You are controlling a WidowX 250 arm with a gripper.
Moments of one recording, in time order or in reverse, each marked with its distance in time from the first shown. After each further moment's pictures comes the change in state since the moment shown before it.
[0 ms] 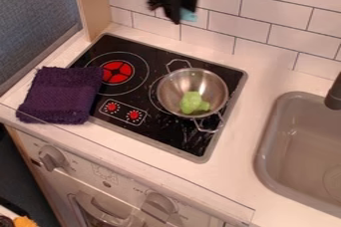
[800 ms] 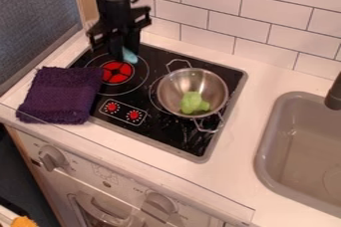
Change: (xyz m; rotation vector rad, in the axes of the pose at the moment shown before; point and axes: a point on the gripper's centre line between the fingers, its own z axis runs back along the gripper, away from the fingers) arm 0.035 0.072 -0.071 0.145 0.009 -0.044
